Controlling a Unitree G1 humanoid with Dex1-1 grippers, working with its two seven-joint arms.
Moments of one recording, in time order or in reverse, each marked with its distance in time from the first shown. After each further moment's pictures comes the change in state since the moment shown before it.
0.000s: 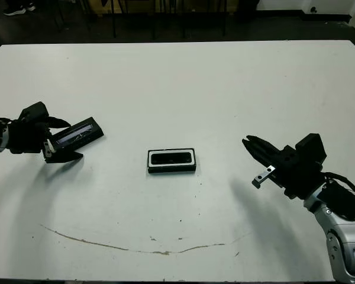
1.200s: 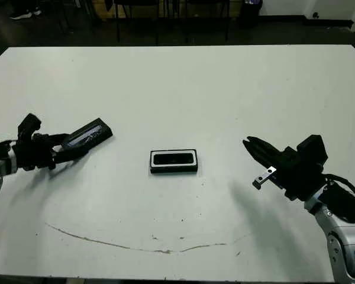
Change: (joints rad) left arm 0.299 -0.128 0.202 -0.280 -0.269 0.176 0.164; right arm 0.017 0.000 -0.003 0.001 0.012 0.000 -0.009
